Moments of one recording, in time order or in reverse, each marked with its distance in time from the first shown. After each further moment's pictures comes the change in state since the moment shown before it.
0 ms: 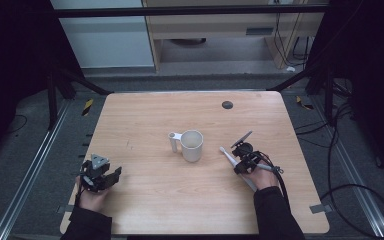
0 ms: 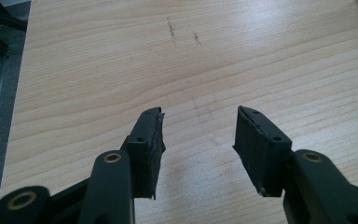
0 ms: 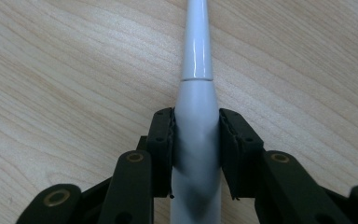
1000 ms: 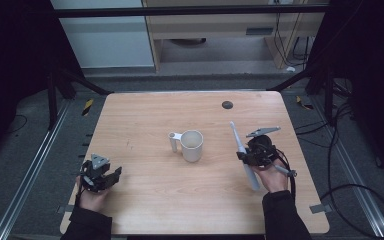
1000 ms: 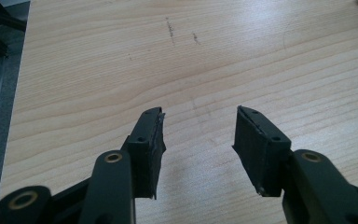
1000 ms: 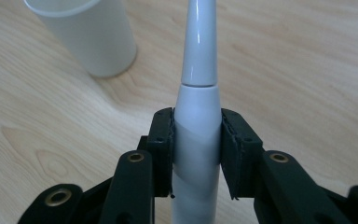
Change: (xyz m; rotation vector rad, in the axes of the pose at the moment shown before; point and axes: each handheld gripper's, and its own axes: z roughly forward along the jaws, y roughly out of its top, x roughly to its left) left arm -0.001 0.000 0.000 -0.001 -0.001 0.000; right arm -0.003 -0.021 -0.077 -0.446 0.035 0.048
